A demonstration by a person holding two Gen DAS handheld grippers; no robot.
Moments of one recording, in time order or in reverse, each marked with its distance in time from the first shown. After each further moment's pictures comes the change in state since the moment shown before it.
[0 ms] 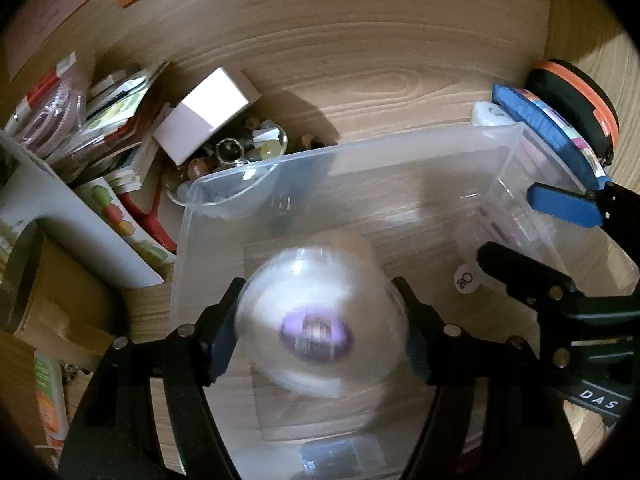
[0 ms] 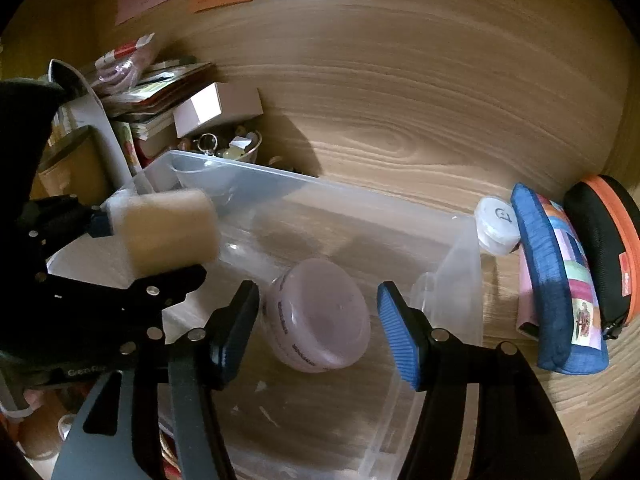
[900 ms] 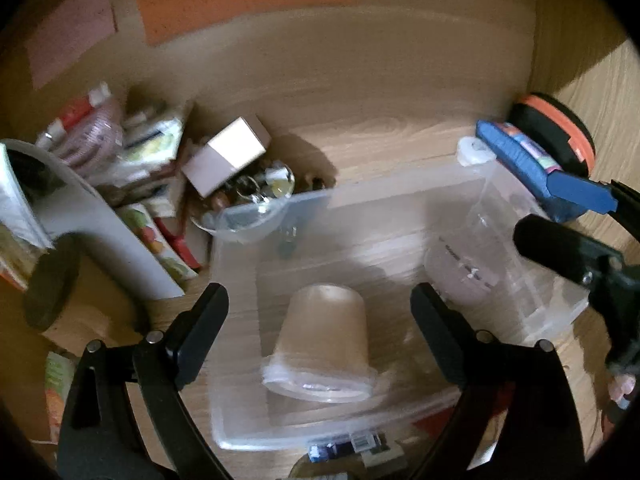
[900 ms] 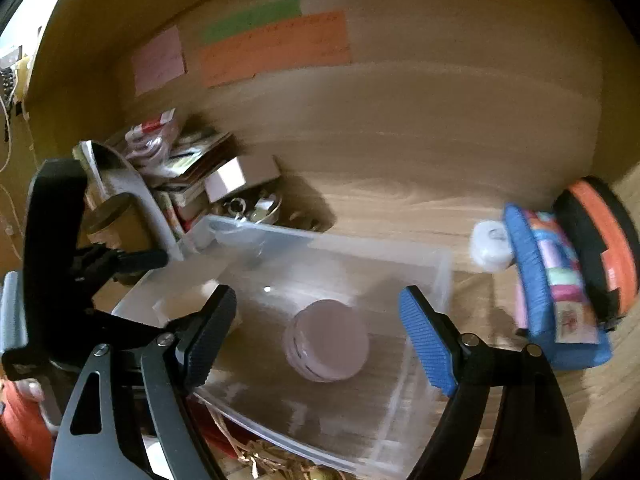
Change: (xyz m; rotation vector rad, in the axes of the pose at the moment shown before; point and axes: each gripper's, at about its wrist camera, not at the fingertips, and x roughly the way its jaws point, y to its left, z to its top) left arm -0.048 0.006 0.000 -0.003 -0.114 -0.009; right arm -0.055 -0.017 0.011 0.108 -0.148 0.096
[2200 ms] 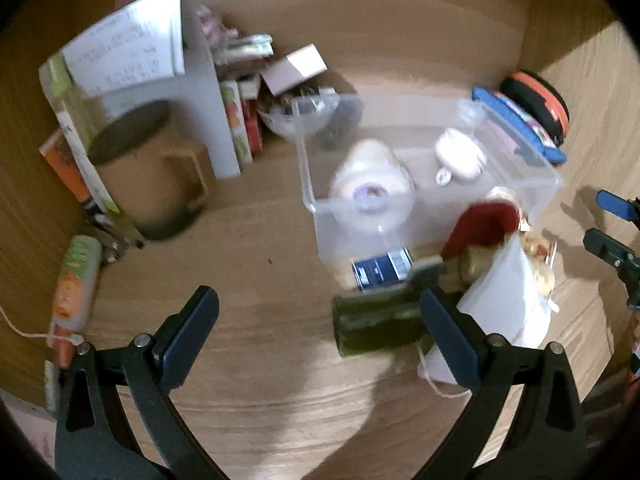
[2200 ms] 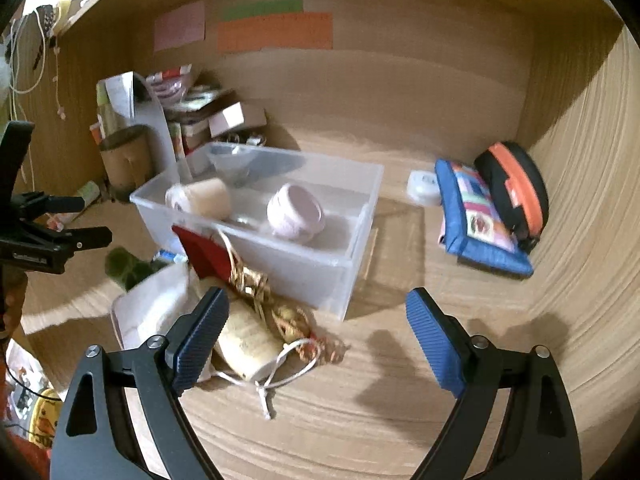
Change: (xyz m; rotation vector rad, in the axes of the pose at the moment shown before) left arm -0.057 0.045 -0.103 -0.073 0.093 -0.035; right arm -0.080 0.008 -0.090 -0.090 0.088 -0.129
